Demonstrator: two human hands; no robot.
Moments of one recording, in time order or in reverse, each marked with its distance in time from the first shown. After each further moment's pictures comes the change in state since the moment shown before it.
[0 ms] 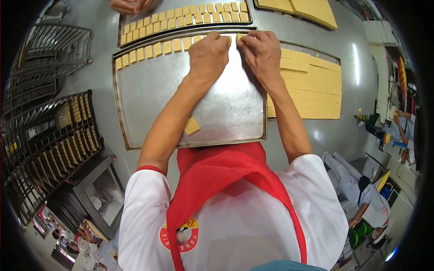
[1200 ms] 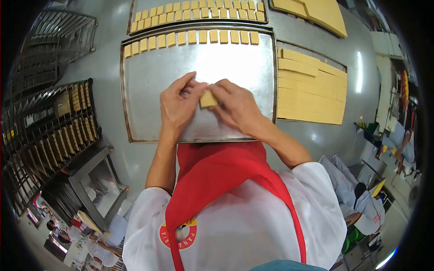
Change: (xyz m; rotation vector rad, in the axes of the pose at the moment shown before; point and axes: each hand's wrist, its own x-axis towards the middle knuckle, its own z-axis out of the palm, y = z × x) left_hand -0.119 -0.010 -0.099 -0.670 -0.033 -0.694; right_hand -0.067 -0.129 -0.006 0.236 -0.647 -0.069
